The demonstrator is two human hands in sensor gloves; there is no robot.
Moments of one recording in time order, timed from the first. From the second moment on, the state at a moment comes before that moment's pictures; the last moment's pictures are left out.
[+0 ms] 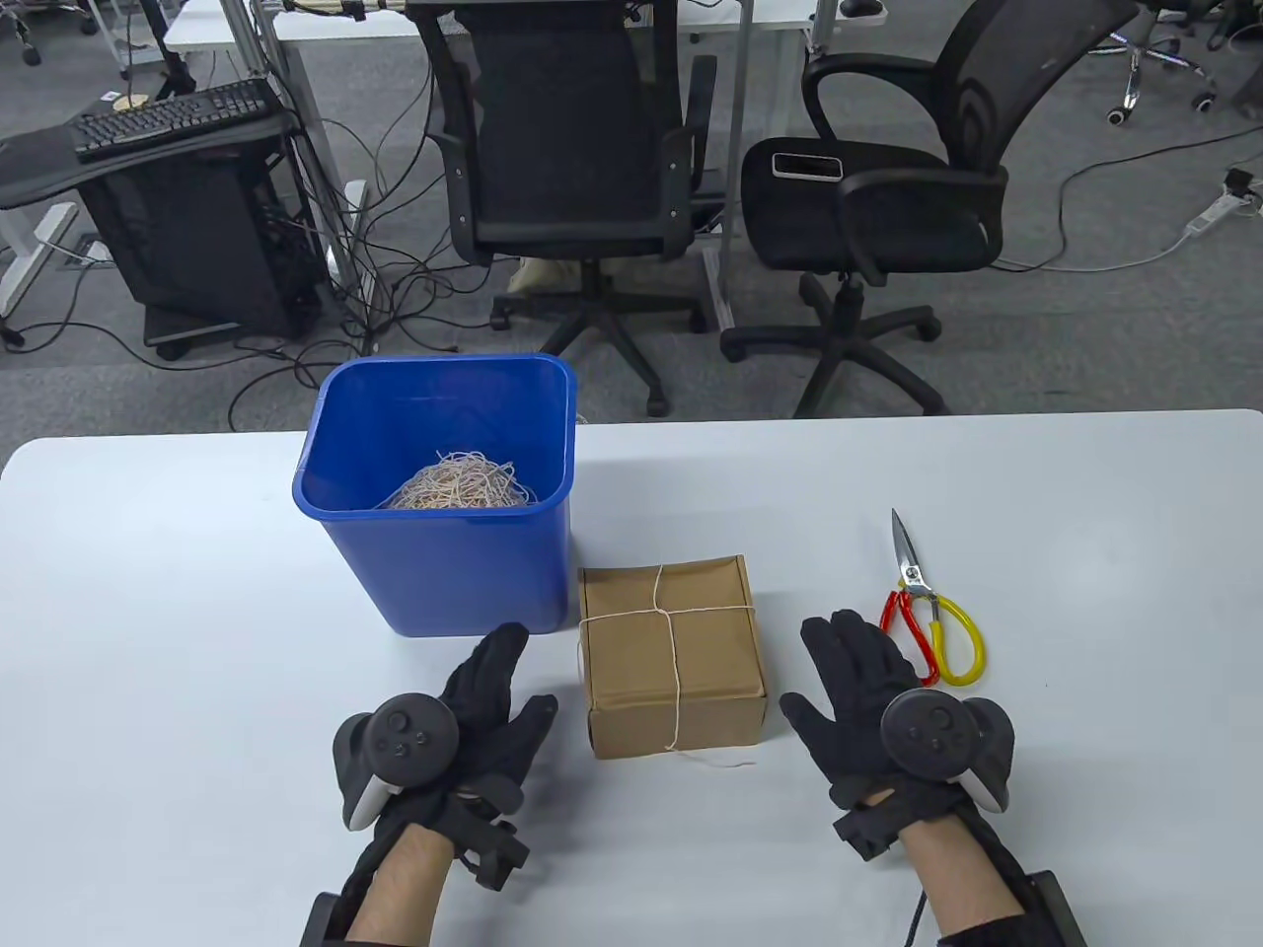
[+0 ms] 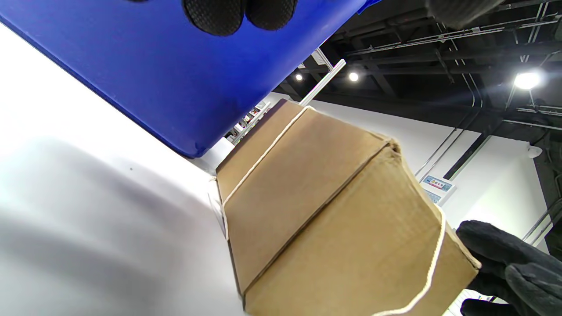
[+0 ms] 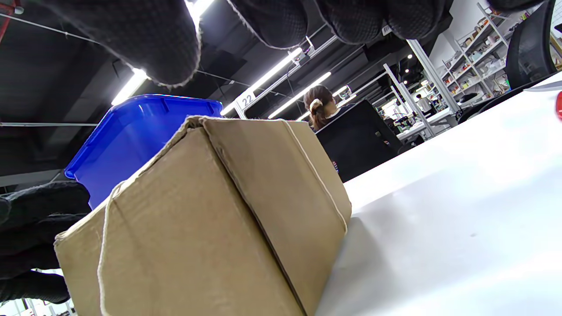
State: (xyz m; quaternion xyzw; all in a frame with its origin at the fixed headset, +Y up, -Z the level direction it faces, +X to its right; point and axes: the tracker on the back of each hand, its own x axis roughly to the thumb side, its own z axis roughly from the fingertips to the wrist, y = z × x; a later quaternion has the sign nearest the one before) left_hand -0.207 -0.728 -0.319 0.04 -0.18 0.38 0.91; right_hand 0.203 -0.726 -0.316 0.15 -0.13 0.93 0.31
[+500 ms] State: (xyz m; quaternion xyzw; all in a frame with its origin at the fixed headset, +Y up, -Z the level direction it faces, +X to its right) left_hand -0.212 -0.735 -0.320 0.03 -0.18 0.38 0.91; right_hand 0.200 -0.715 -0.315 0.16 -0.16 0.92 0.32
